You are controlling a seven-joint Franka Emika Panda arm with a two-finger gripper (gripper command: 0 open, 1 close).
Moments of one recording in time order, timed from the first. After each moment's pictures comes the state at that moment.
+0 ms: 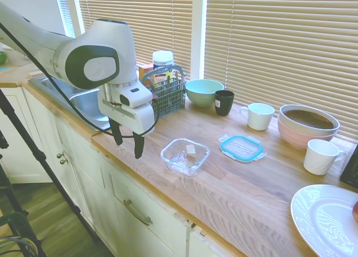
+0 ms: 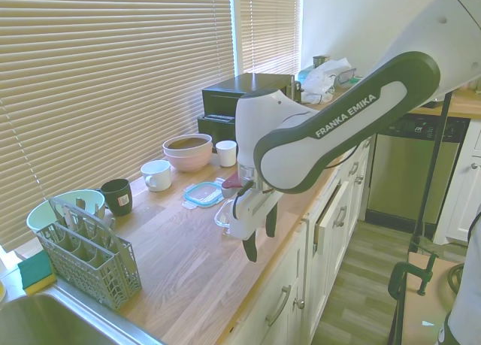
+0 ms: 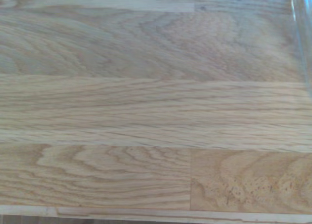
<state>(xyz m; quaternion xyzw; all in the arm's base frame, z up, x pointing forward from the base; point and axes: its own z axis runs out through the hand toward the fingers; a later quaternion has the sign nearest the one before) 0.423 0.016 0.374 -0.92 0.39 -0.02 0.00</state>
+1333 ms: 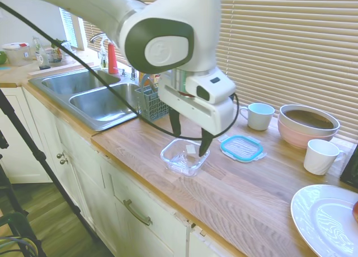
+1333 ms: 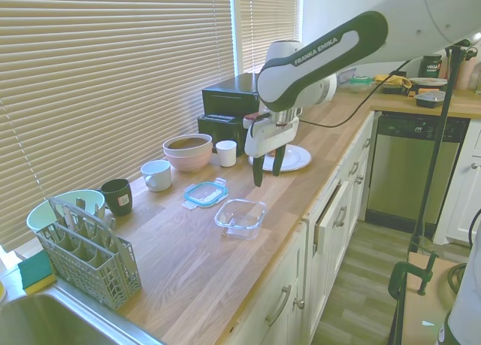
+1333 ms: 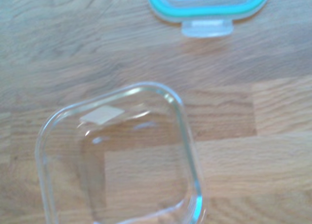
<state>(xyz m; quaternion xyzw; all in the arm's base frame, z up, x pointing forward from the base) 0.485 -0.194 0.443 -0.89 0.45 -0.05 0.07</state>
